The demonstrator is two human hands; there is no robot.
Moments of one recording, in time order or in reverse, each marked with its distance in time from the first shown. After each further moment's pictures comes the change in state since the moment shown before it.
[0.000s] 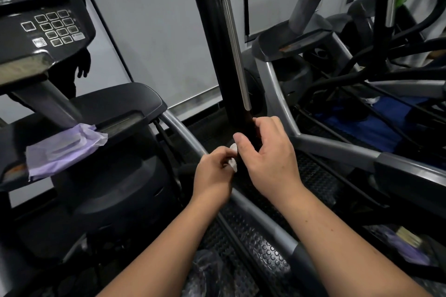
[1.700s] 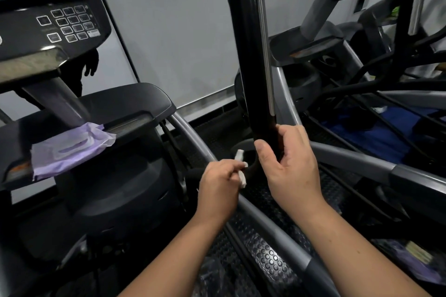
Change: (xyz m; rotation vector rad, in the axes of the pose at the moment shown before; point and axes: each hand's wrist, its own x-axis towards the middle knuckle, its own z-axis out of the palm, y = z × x) left_hand 0.003 -0.033 -0.010 0.079 0.066 0.184; right_hand -0.002 0.009 0.013 0.024 0.094 -0.052
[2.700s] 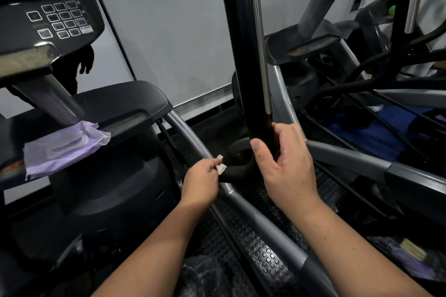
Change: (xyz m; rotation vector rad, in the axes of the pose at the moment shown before) left_hand 0.022 -0.020 -0.010 0.026 -0.098 -0.308; right_hand 0.000 0.003 0.000 0.023 -0.018 -0.006
